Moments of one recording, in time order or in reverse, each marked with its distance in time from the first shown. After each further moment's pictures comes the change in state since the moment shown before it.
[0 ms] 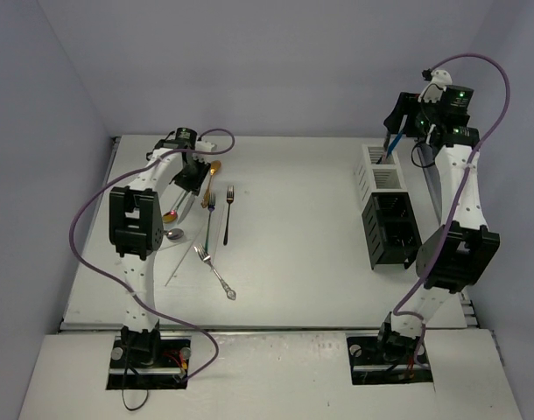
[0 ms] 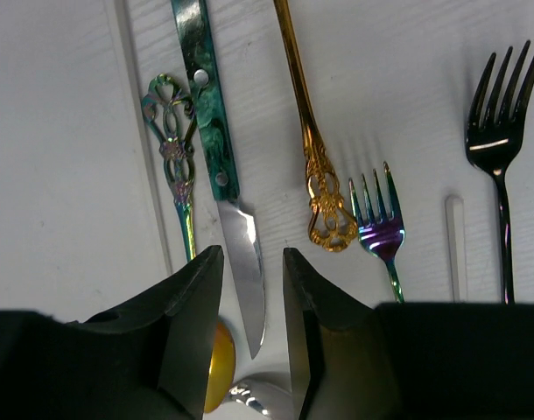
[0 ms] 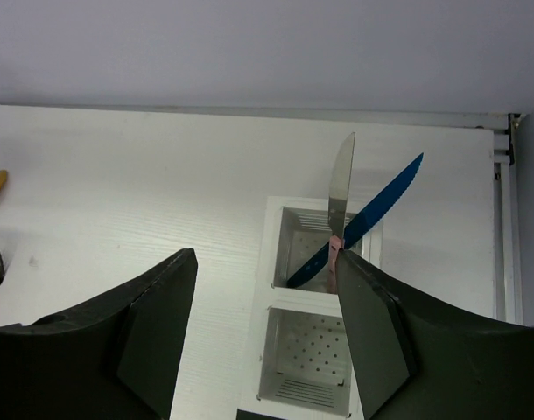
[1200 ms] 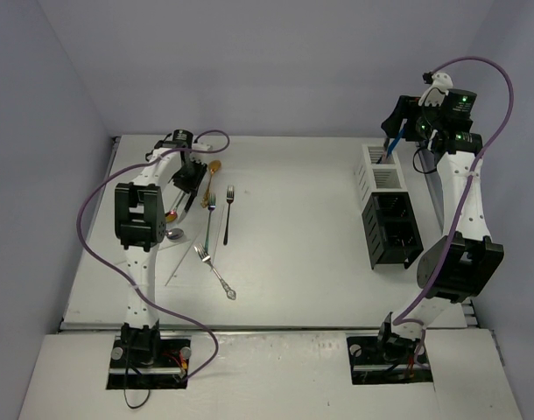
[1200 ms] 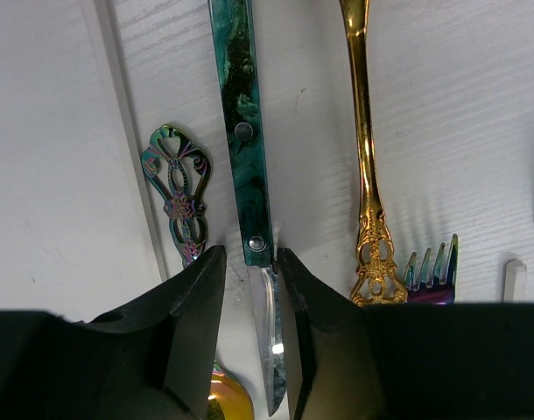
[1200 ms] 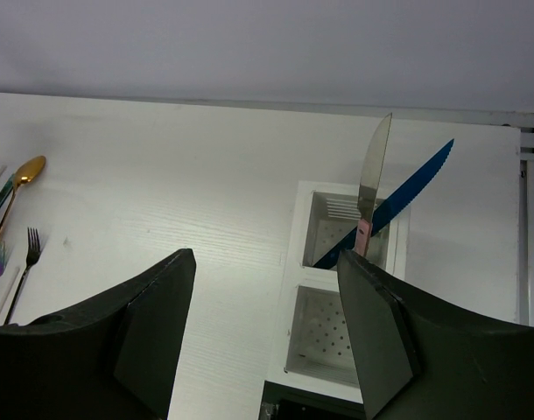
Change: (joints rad) left arm 0.040 0.163 0.127 -0.009 0.048 -0.011; right arm 0.008 -0.111 -0.090 0.002 -0.054 0.015
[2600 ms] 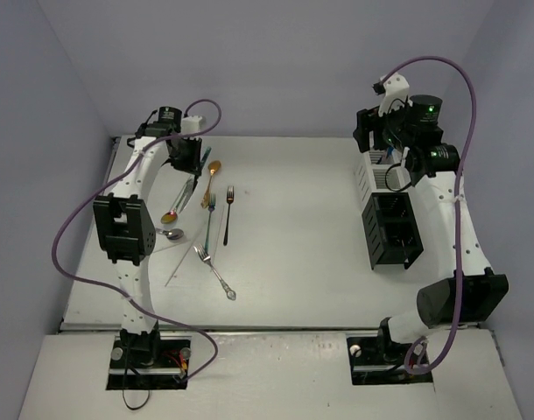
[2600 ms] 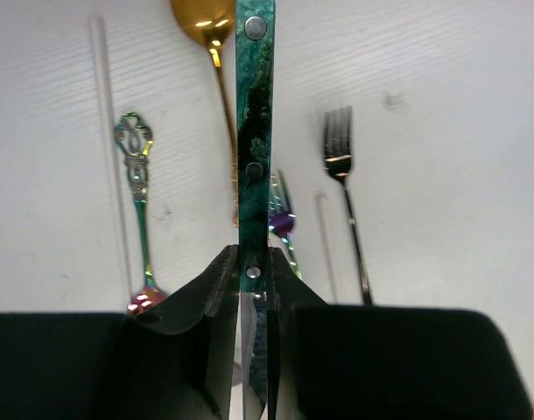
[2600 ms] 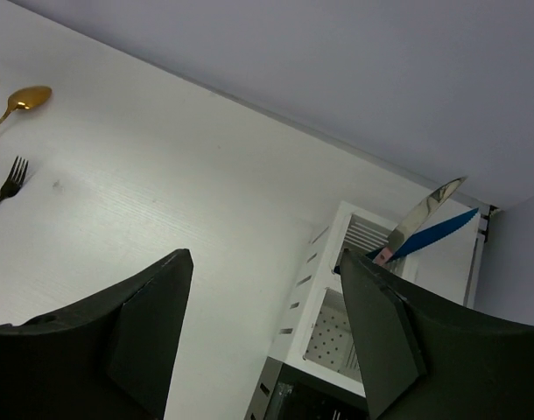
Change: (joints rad) left arm -0.002 -0.227 0.031 -0.085 0.174 -0.155; right arm 0.260 -0.205 -0.120 -0.007 0.174 -0.252
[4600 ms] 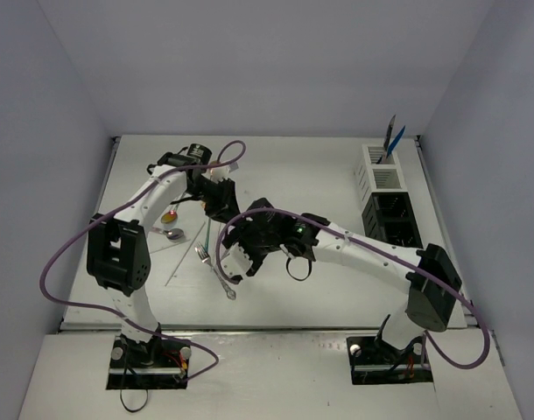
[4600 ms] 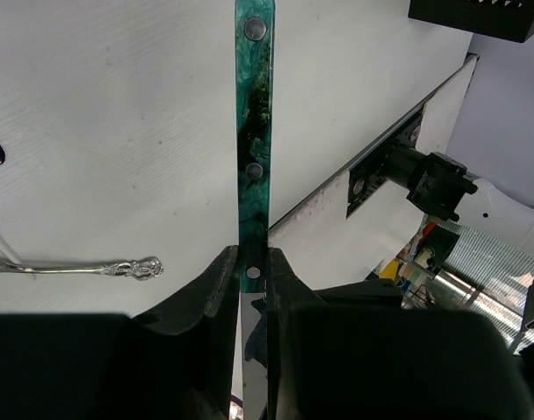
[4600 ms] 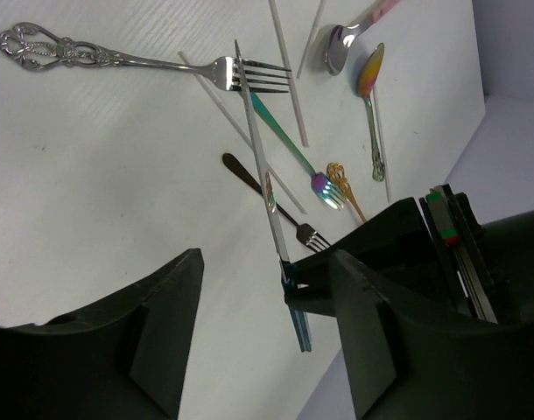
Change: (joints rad) left arm -0.203 -0.307 -0.482 -0.079 0.481 -0.382; right arm 0.939 0.085 -0.390 0.038 0.013 -1.176
